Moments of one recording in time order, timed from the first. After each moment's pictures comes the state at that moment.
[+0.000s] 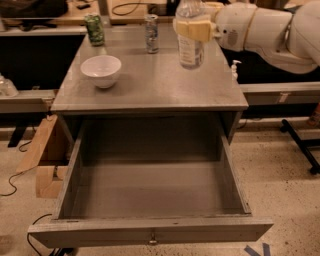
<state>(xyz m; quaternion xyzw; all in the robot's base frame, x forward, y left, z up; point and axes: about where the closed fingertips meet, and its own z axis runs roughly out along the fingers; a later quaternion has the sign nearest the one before) 0.686 -0.082 1.045 -0.40 0.58 0.26 0.66</state>
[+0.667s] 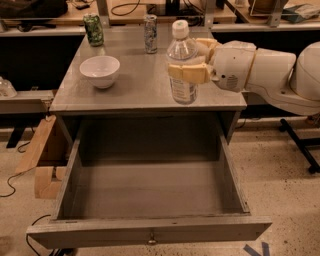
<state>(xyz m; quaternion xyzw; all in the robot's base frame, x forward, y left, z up) 0.580 -0.056 1.000 -0.45 0.56 0.28 0.64</state>
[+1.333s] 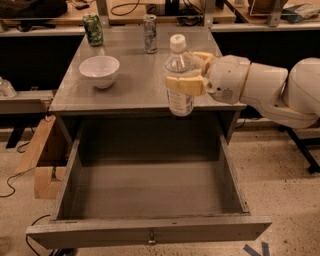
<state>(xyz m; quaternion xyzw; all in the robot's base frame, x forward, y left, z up) 0.573 -0.052 0.975 -0.43 0.57 0.30 0.63</state>
